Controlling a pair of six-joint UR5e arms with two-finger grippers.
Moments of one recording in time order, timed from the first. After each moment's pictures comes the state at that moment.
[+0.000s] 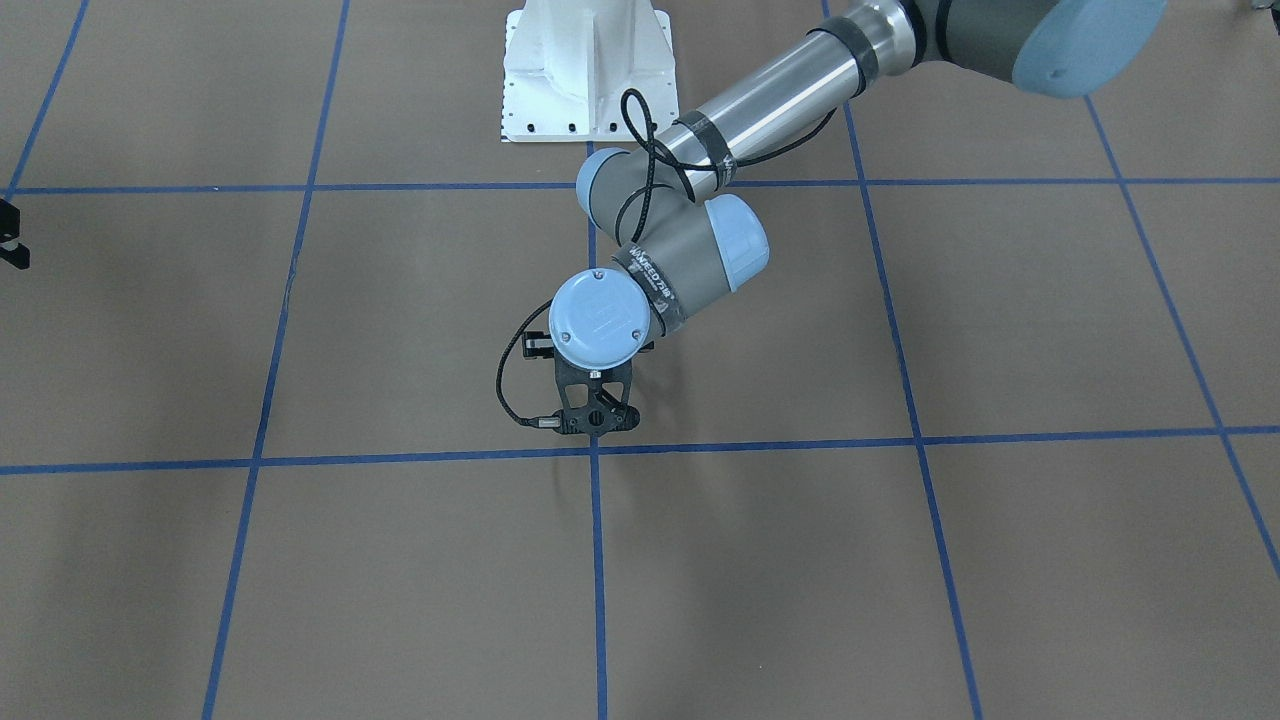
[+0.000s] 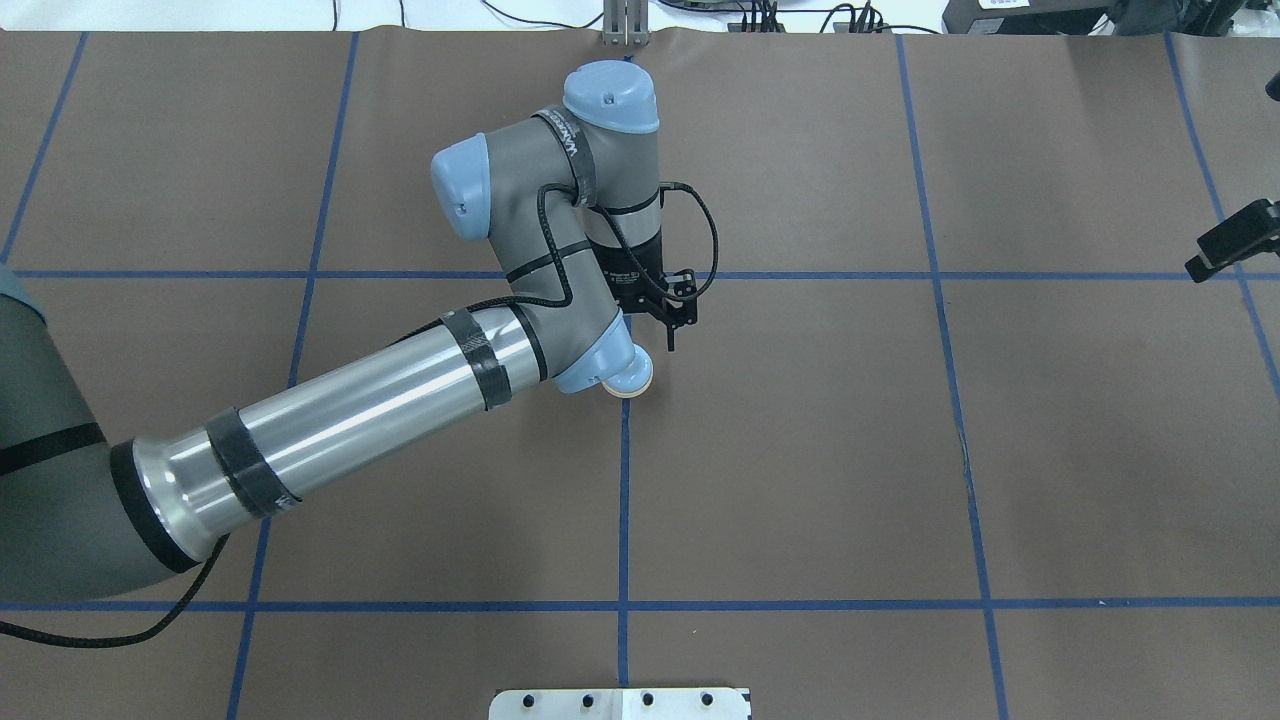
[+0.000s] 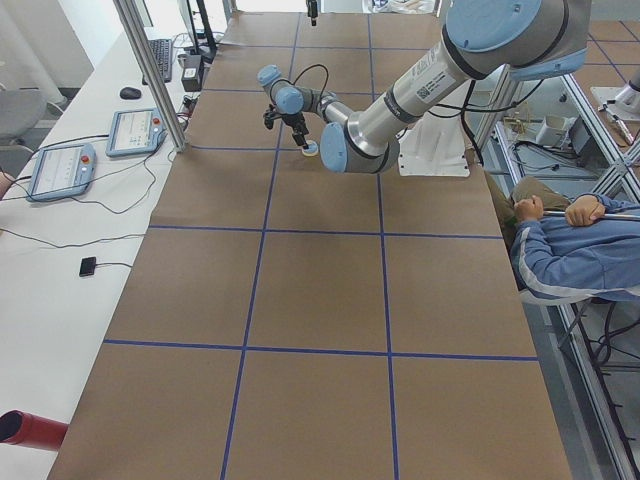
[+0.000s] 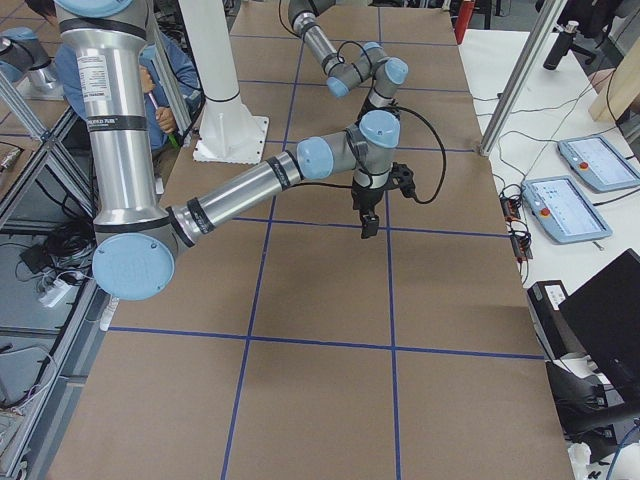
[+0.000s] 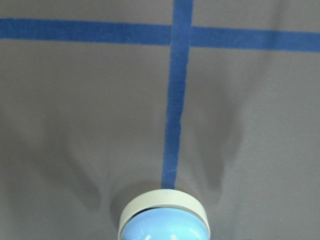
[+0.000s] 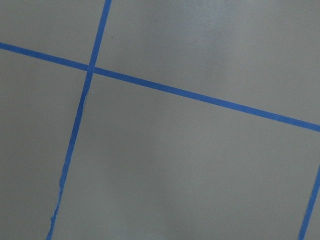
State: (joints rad) left arm -0.65 -2.70 -0.96 -1.62 -2.36 -1.06; right arm 1.24 -1.47 2.00 -1.82 2.30 0.21
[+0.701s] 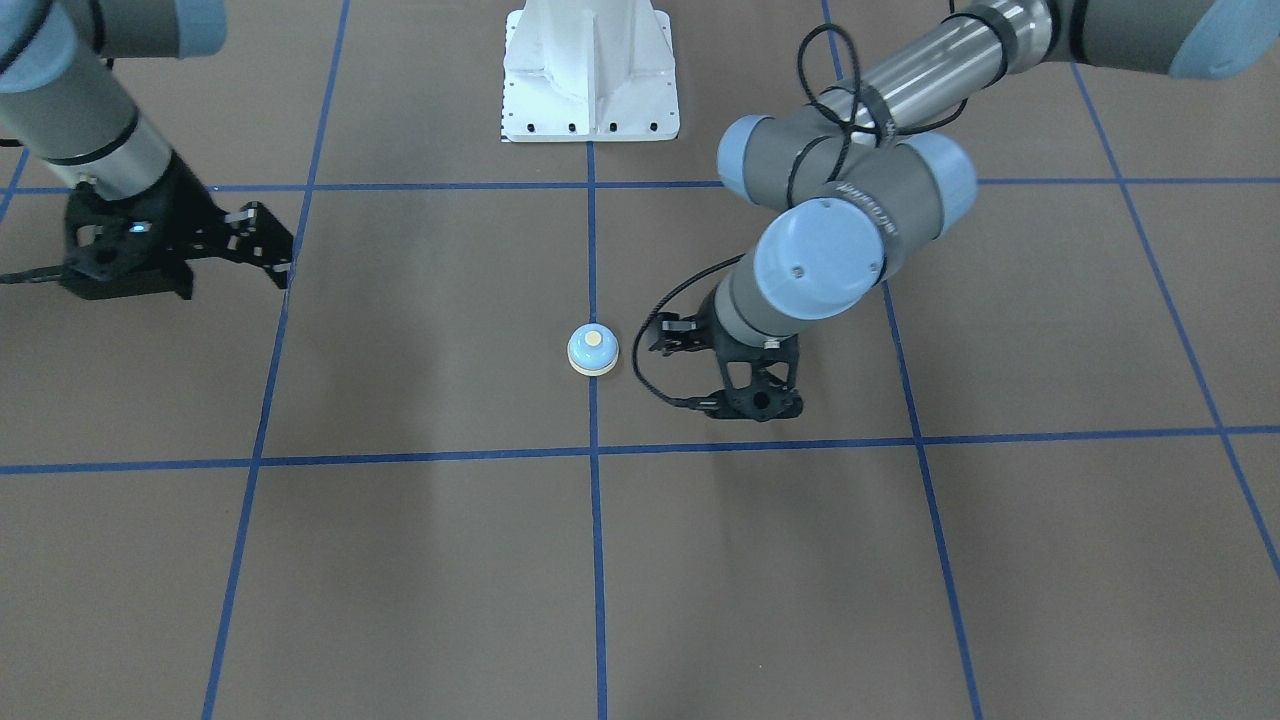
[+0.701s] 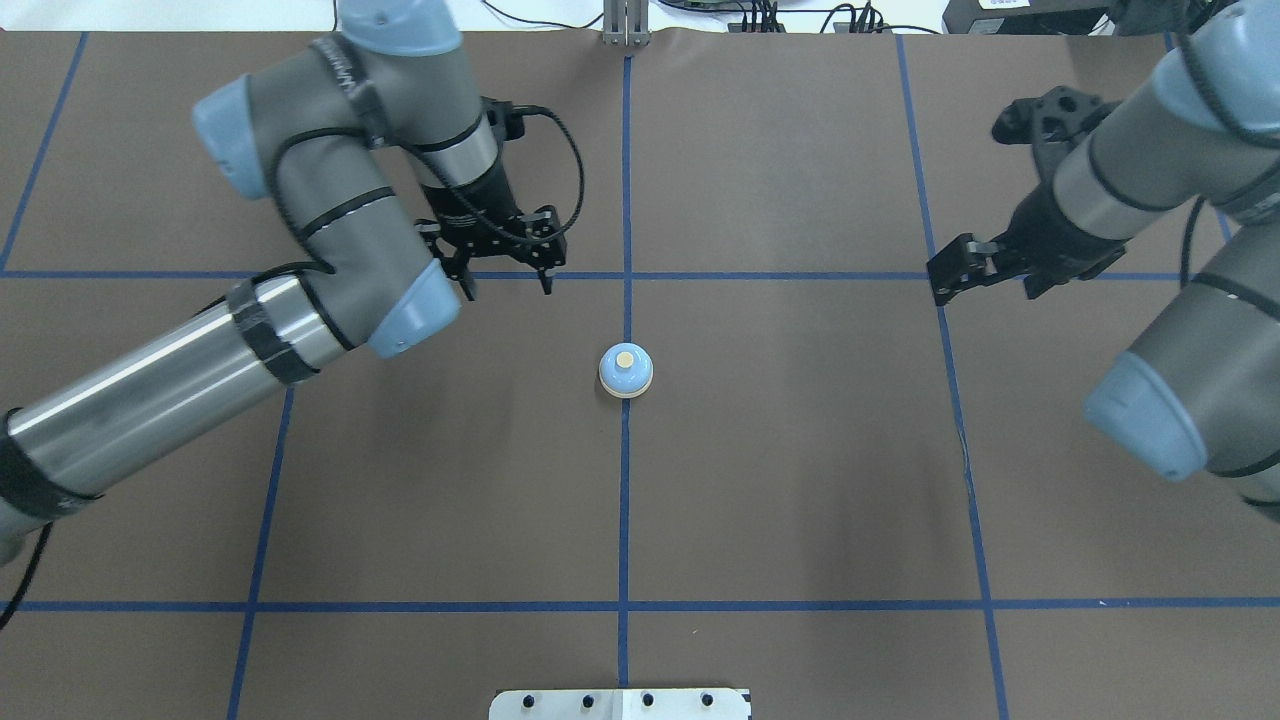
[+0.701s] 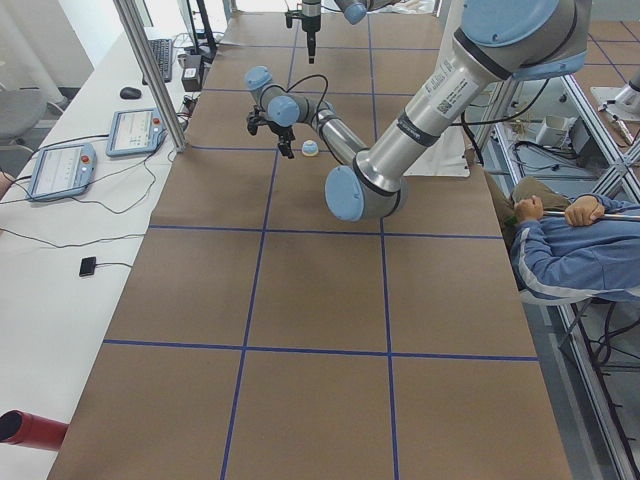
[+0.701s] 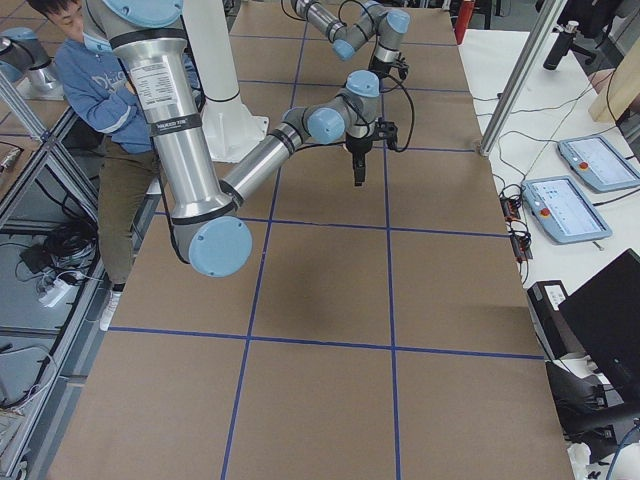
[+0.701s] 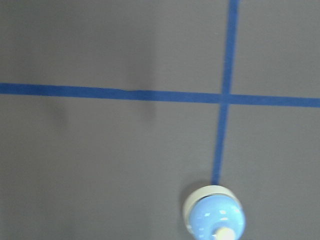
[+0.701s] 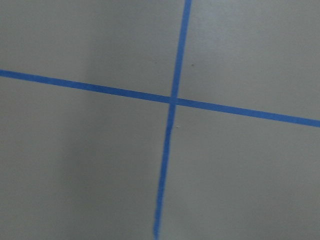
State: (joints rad) left arm -0.80 -2.32 -1.45 -1.56 -2.37 -0.92; right arm 0.84 -1.24 2.01 -1.69 2.11 0.88
